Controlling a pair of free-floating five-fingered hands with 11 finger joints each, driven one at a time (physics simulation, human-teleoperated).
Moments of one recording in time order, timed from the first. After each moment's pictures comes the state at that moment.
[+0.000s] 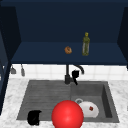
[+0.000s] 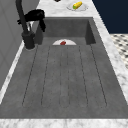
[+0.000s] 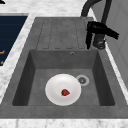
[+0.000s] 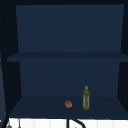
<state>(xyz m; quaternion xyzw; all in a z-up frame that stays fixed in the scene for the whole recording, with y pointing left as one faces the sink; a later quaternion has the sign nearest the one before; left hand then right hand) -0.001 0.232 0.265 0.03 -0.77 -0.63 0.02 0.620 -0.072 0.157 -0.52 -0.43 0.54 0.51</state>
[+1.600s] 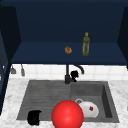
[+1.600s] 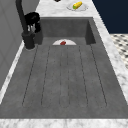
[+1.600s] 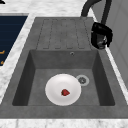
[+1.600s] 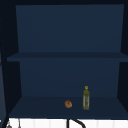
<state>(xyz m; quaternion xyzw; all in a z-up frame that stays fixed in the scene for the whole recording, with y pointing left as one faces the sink) -0.001 0.232 0.265 0.03 -0.77 -0.63 0.02 0.653 -0.057 0.149 -0.50 -0.35 0.59 0.53</state>
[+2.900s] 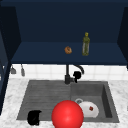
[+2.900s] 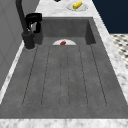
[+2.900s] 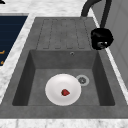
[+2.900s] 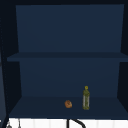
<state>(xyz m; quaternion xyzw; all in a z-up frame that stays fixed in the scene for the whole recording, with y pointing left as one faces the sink) -0.001 0.232 0.265 0.03 -0.77 -0.63 0.02 0.641 -0.103 0.126 -0.46 -0.54 0.47 0.52</state>
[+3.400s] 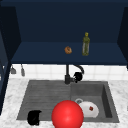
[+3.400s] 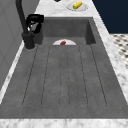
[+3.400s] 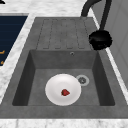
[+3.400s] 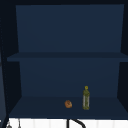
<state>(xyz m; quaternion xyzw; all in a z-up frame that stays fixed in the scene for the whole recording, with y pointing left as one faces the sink) -0.001 0.232 0.265 0.03 -0.77 -0.63 0.02 0.632 -0.117 0.107 -0.46 -0.62 0.41 0.49</state>
